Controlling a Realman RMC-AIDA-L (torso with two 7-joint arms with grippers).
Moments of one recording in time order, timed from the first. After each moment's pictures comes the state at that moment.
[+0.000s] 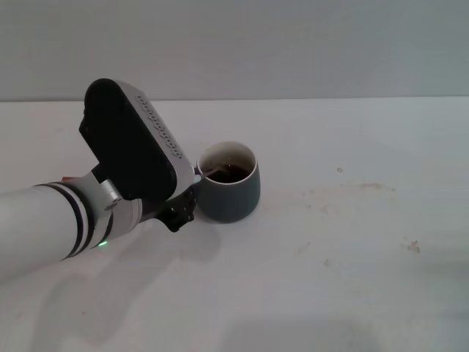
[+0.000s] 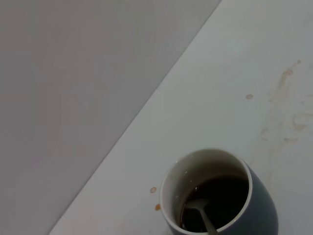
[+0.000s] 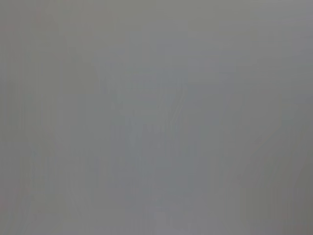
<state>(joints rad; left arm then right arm) -0.11 -2.06 -1.19 -1.73 2.83 -0.81 0.63 0.12 2.09 0.60 0.28 -1.91 -1.47 0.00</state>
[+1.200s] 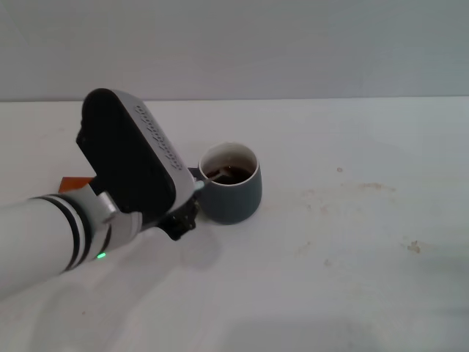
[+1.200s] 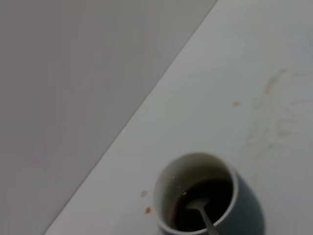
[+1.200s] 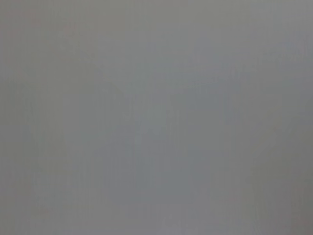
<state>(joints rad) -0.05 -2.06 -1.16 -1.78 2.84 -0.80 0.63 0.13 2.08 0.59 0.28 -1.92 -1.46 0.01</state>
